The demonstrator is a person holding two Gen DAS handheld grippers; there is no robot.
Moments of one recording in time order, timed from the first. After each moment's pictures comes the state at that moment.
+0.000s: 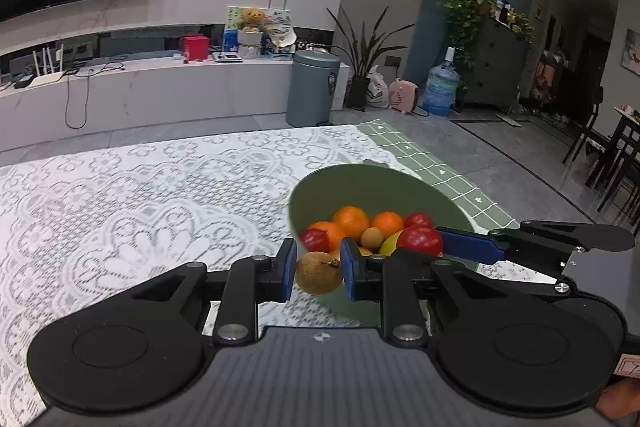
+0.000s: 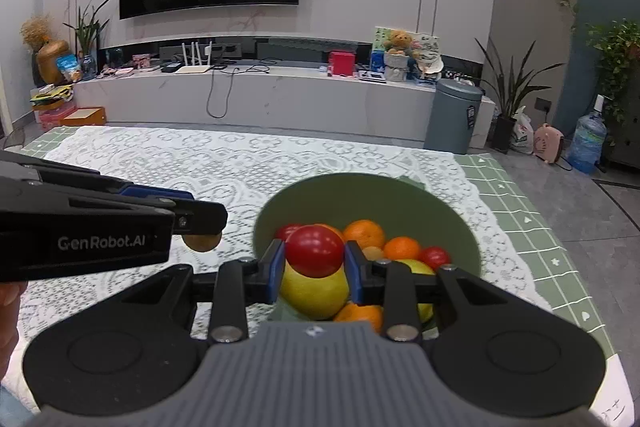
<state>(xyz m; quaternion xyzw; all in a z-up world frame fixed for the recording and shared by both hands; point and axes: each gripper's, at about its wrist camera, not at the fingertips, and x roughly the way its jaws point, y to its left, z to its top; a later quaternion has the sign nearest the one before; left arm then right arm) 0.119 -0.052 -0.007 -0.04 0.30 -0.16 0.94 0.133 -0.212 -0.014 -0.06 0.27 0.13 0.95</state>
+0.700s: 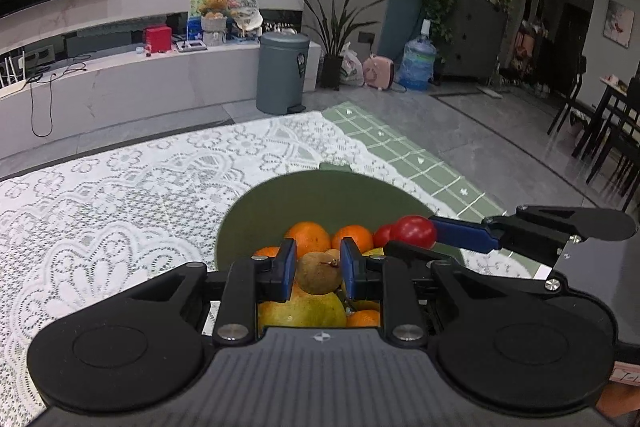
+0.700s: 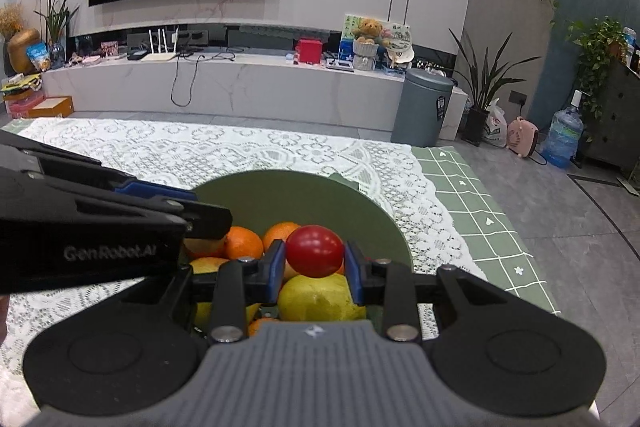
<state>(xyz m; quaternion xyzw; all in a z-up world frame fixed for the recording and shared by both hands) 0.174 -0.106 -0.023 0.00 0.33 -0.19 0.93 0.184 -0.246 -0.027 -0.09 0.30 0.09 0.95</state>
